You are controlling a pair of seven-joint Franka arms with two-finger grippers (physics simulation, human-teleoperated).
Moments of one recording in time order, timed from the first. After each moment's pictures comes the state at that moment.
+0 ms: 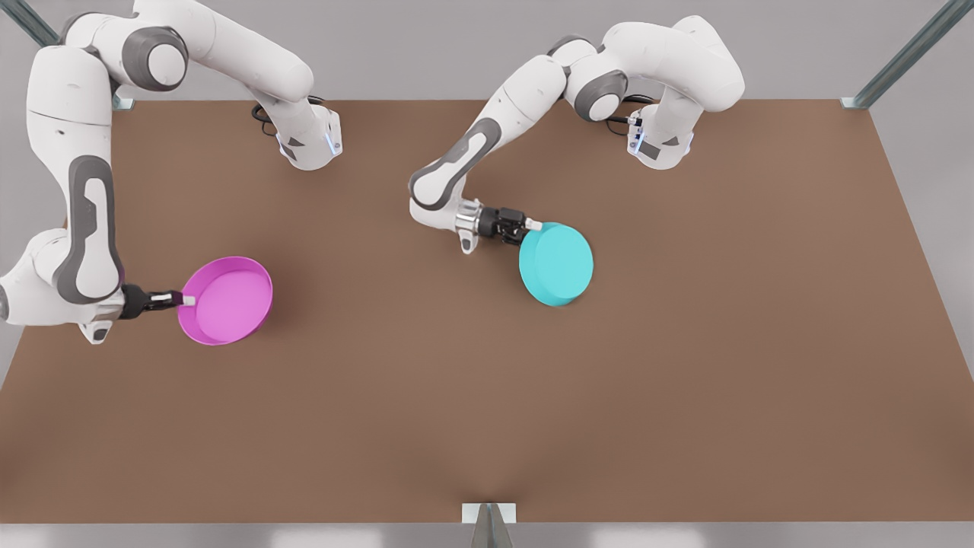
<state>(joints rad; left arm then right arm) -1.29 1.14 0.12 -1.13 0.84 0.91 -0.83 -0.59 0.55 0.21 -1.65 0.17 1.71 -0.56</state>
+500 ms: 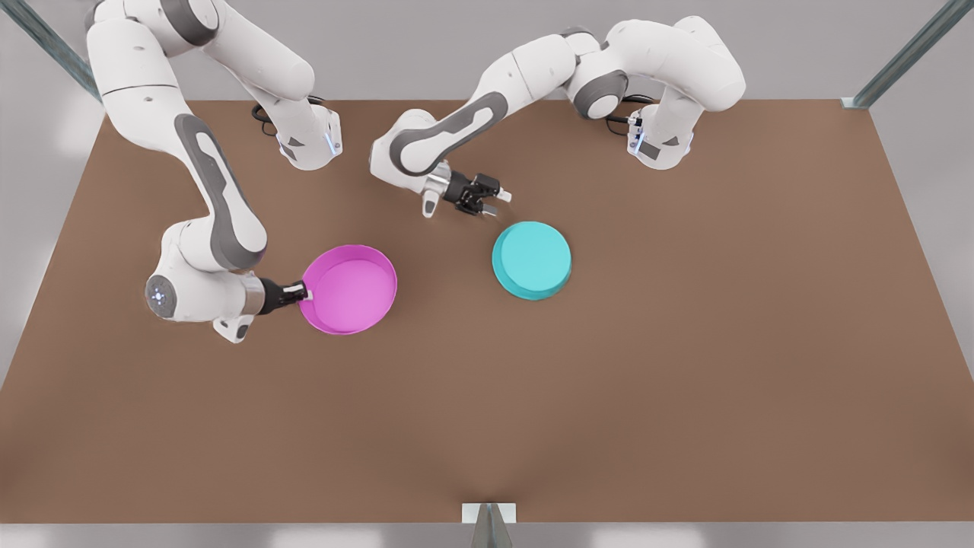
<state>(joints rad) -1.24 1.04 0.01 -0.82 0.48 0.91 -1.05 -0.53 0.40 0.72 -1.92 0.17 1.96 -0.17</state>
